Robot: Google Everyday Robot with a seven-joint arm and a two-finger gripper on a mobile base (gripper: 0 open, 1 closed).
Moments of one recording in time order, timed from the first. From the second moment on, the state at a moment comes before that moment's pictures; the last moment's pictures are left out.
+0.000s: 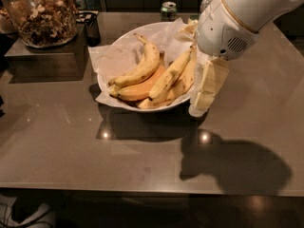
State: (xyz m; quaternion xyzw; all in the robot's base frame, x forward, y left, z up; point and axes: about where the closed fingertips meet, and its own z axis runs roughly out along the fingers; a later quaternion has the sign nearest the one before) arm 0.477 -0.073 0.966 -0.72 0.64 0.10 0.25
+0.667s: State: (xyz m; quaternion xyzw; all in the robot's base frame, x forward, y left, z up) arm 0.509 -0.062 0.948 -0.74 0.62 0.10 0.23
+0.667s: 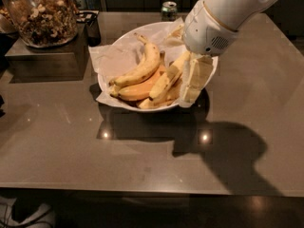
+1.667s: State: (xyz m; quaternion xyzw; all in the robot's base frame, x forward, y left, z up) arm 0.518 -0.060 0.946 -0.75 0.61 0.10 0.24
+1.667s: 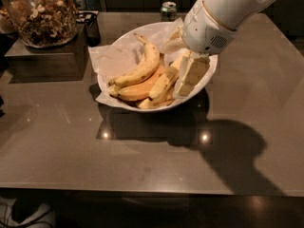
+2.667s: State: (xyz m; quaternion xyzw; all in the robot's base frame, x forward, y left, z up) arm 0.546 -0.053 0.926 -0.76 0.59 0.10 0.26
